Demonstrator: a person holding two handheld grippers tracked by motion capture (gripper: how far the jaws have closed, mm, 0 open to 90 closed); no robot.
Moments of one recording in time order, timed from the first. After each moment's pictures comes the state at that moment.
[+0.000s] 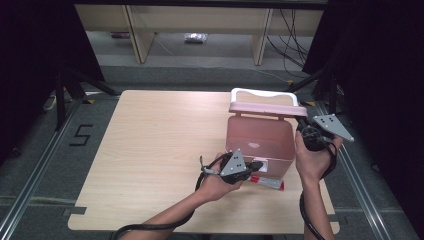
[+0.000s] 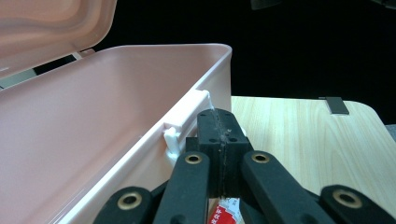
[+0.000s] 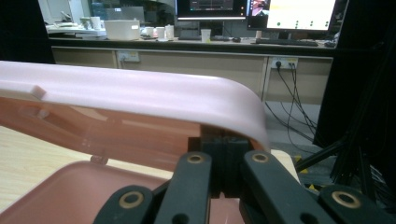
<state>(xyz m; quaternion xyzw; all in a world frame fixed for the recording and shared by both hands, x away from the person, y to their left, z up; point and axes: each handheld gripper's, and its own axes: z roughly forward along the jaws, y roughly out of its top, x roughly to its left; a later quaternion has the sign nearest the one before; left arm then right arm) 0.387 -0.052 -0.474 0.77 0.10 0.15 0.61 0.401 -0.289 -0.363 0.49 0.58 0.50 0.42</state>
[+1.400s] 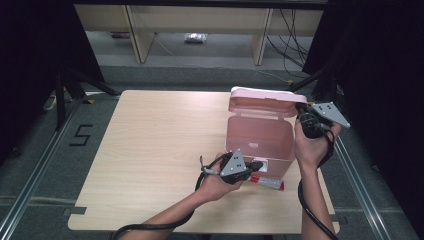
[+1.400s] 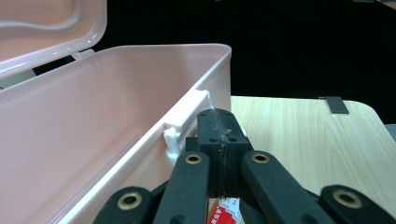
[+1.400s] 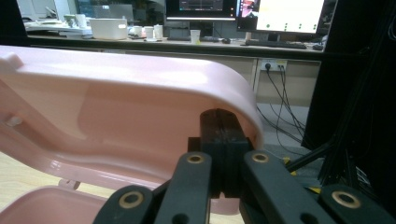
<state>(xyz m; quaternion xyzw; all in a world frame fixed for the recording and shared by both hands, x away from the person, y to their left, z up) 0.386 -0.052 -0.474 0.77 0.10 0.15 0.61 0.432 -0.292 -0.355 0.49 0.57 0.49 0.44</state>
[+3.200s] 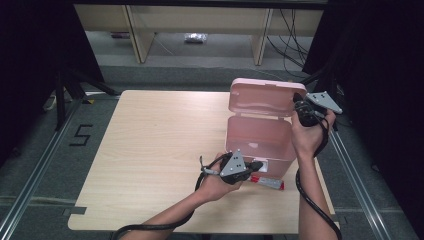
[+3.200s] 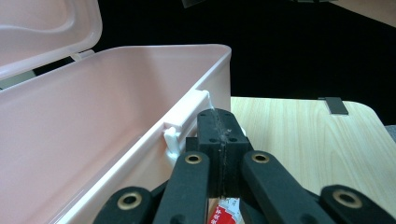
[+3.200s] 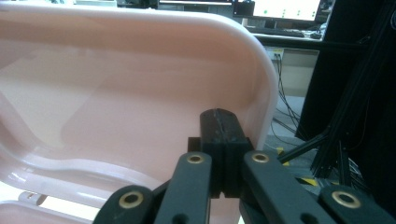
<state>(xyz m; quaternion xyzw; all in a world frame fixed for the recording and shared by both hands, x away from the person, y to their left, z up) 0.386 -0.052 -0.475 0.77 0.09 0.15 0.61 0.469 -0.292 -0.355 0.50 0.59 0.46 0.43</state>
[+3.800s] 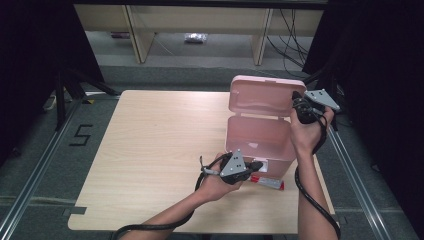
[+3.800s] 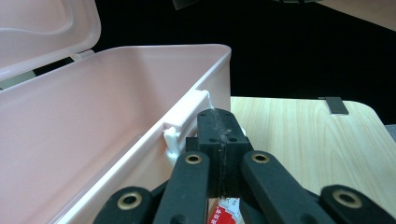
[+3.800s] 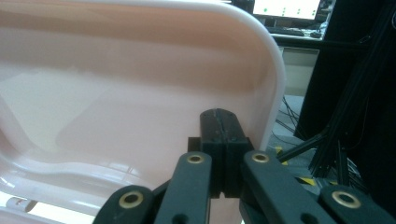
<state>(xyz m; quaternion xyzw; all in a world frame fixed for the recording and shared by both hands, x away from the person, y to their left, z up) 0.386 -0.052 -0.475 0.77 0.09 0.15 0.61 0.478 -0.291 -0.355 0.50 0.59 0.45 0.43</state>
